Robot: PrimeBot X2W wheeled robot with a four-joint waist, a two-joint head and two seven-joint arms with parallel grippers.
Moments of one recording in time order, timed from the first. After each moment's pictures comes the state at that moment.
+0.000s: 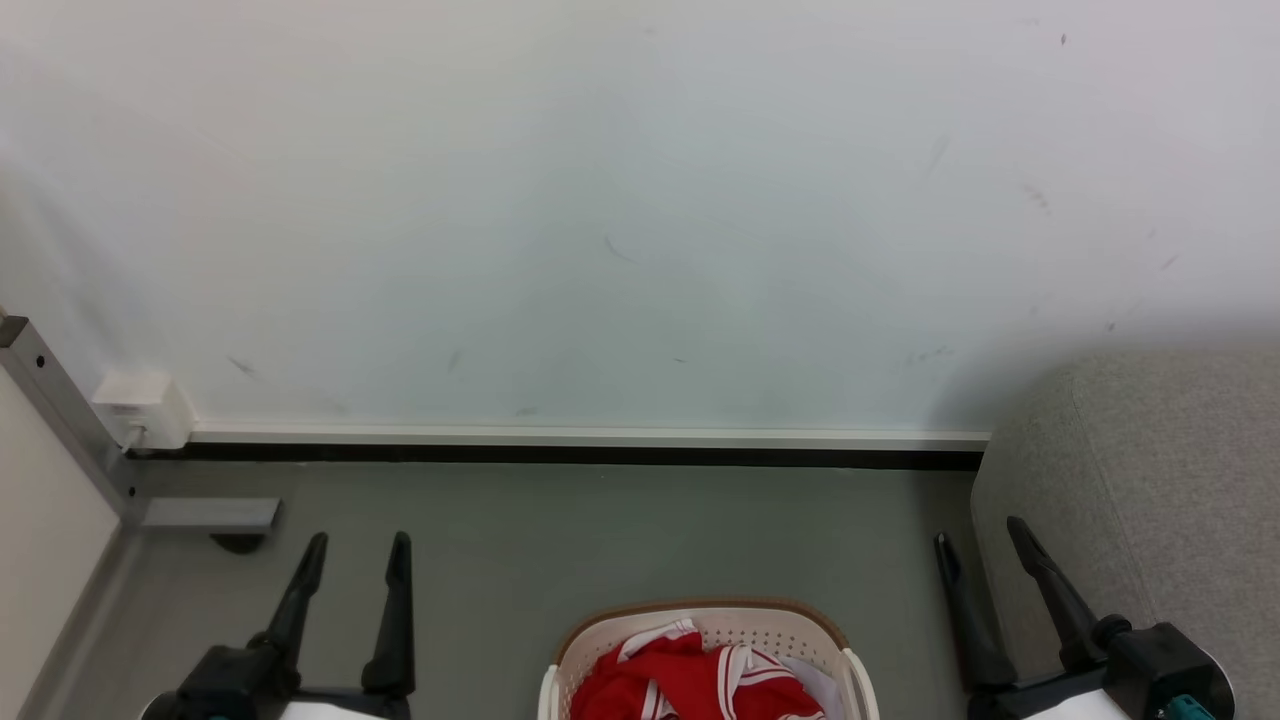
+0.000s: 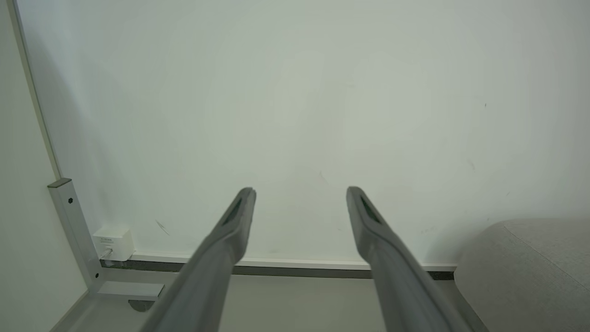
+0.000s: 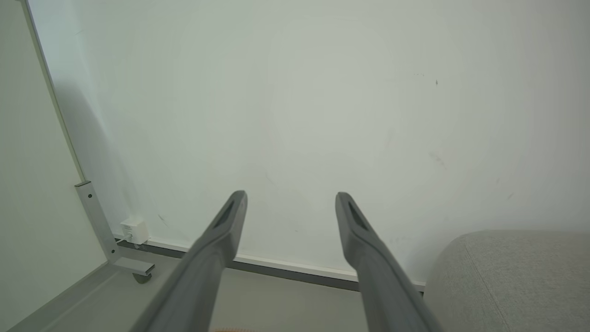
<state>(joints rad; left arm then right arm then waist) -0.01 0.05 0.00 0.10 -0.12 -0.07 -0.24 -0.08 -0.09 0.19 0.20 0.30 0.13 -0.24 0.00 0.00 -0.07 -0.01</state>
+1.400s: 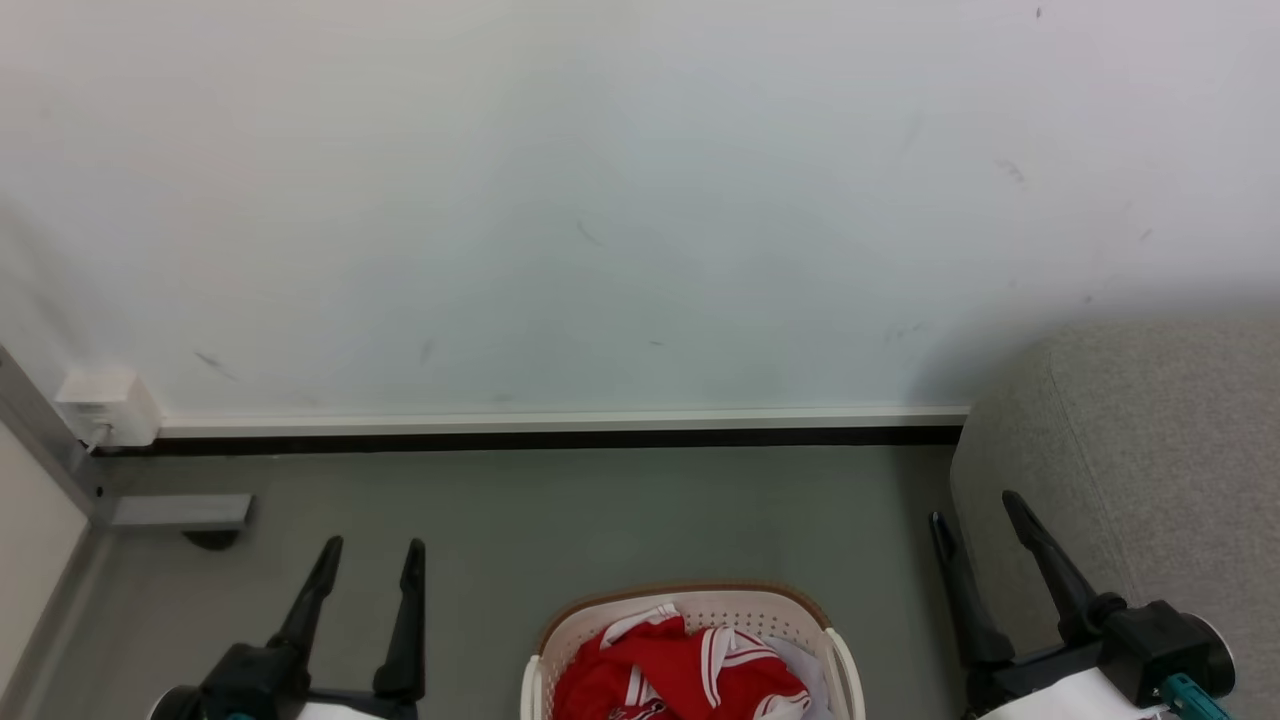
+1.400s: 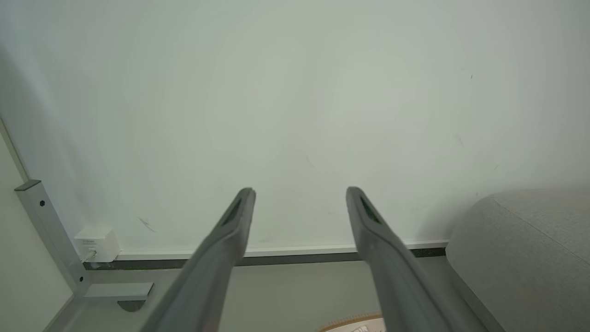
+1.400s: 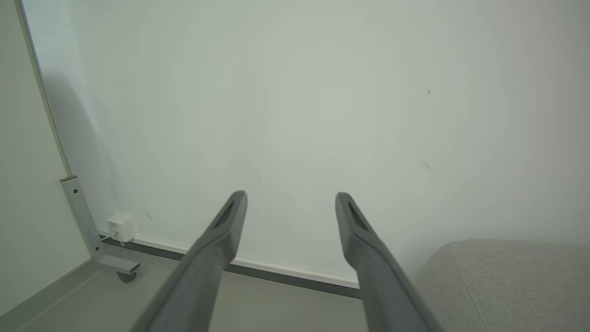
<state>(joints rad) -0.02 0.05 0.00 0.14 -0.06 -0.09 -0.26 -0.11 -0.09 0.21 0.21 0.25 0.13 -0.26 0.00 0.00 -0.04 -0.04</state>
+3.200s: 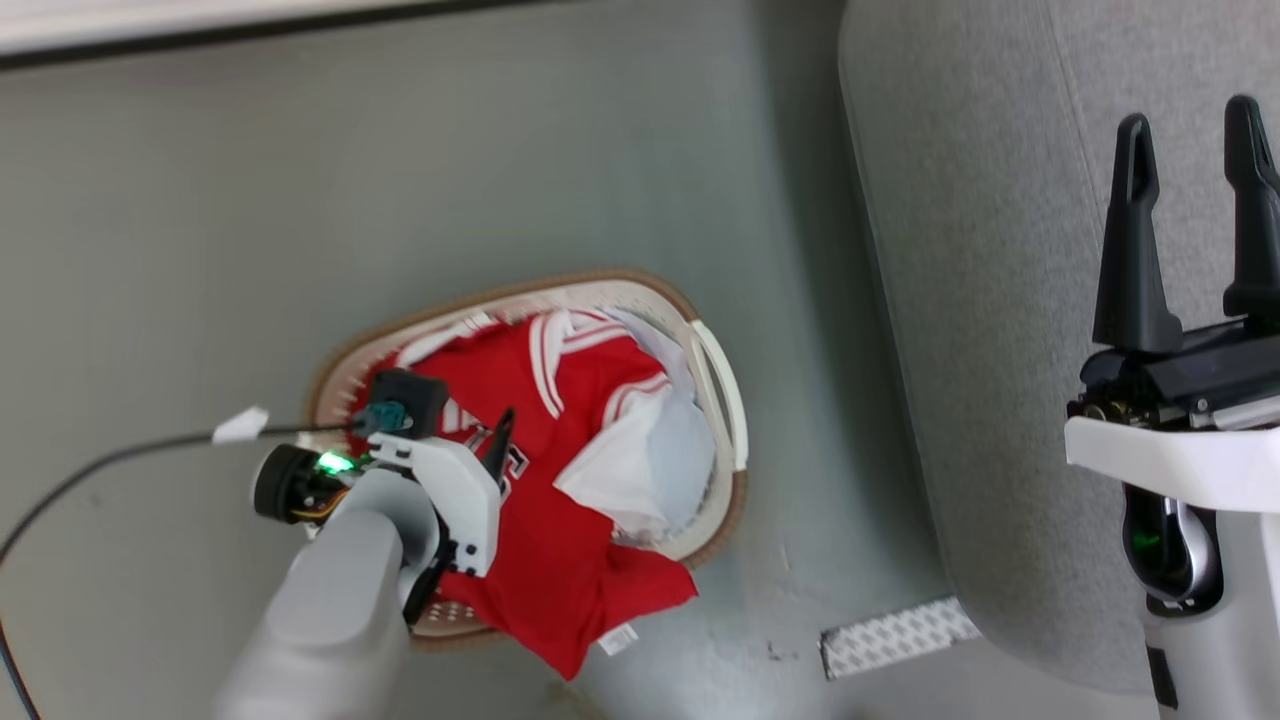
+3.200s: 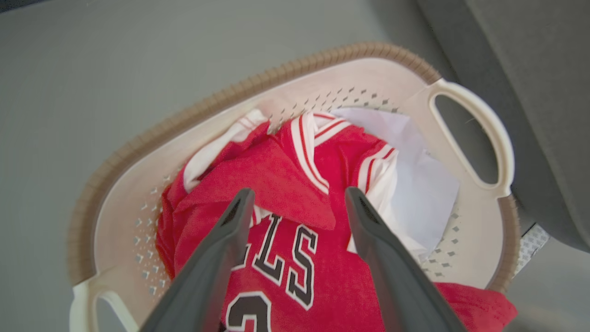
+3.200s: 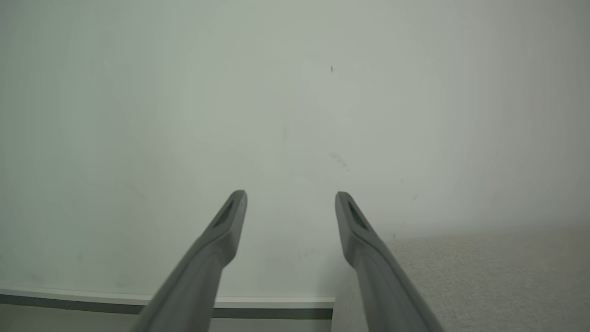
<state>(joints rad) -0.75 0.08 -0.28 1.01 -0.08 -0.13 -0.12 -0.49 -0.07 0.06 -0.05 0.32 0.13 -0.26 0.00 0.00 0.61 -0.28</state>
